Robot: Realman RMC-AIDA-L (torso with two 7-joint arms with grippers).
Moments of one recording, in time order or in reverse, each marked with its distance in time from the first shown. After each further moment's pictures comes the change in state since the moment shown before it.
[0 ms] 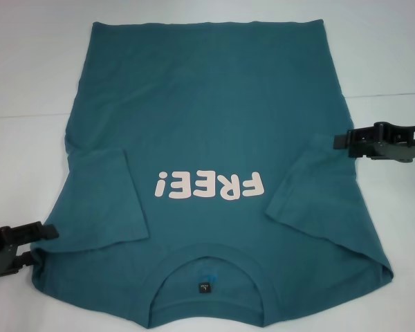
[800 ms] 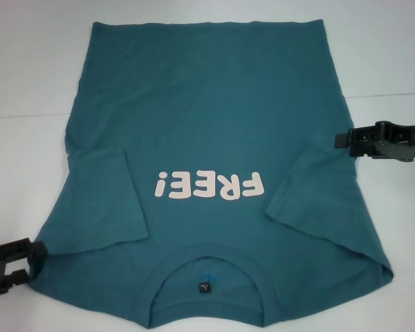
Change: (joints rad) left arm 0.050 -0.007 -0.004 0.034 0.016 0.026 -0.047; right arm -0.003 0.000 0.003 -0.003 0.004 0.000 0.000
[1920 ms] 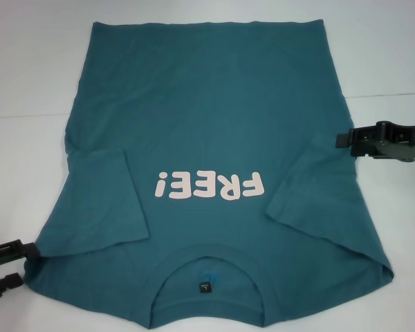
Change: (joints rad) left arm 0.006 -0.001 -0.045 -0.003 0.023 -0.002 -0.035; right arm -0.002 0.000 0.000 0.005 0.001 0.014 0.000
